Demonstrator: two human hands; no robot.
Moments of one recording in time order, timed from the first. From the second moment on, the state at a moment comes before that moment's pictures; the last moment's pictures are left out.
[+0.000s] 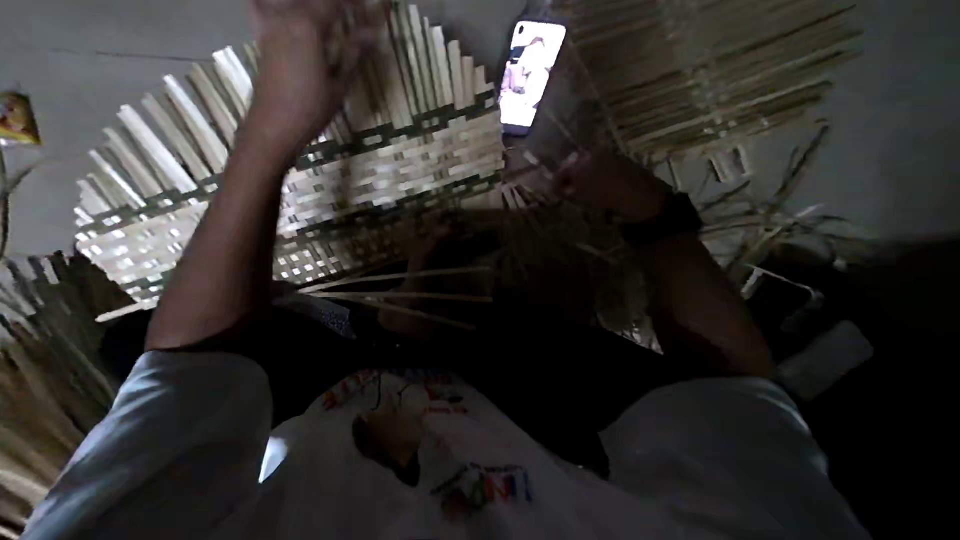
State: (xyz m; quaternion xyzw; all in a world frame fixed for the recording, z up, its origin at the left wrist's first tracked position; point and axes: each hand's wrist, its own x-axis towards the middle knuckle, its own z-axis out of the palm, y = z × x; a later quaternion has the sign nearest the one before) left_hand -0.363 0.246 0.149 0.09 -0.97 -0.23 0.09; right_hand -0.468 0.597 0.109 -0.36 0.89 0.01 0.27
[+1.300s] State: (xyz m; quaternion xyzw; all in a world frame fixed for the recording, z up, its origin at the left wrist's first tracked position) left_hand -0.055 0.047 0.063 0.51 -0.73 -0.41 0.20; right_hand -0.191 0.413 0.052 -0.31 0.73 -0.29 0.53
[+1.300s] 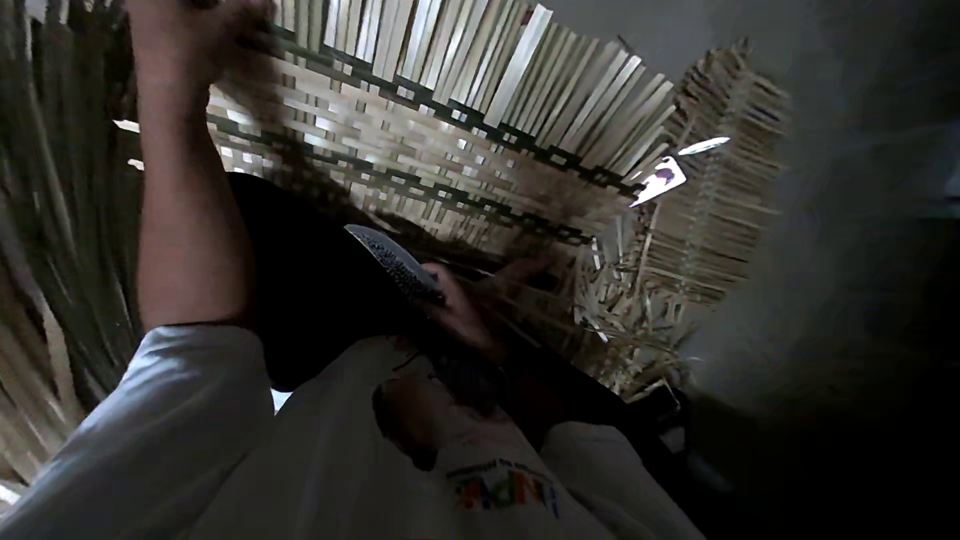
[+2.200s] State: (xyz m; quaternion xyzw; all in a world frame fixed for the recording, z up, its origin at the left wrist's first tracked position) left_hand -0.047 -0.015 -0.004 0.53 -0.75 -0.37 0.14; right_hand -0.409 0.310 0.115 -0.51 0.81 -0.17 0.24
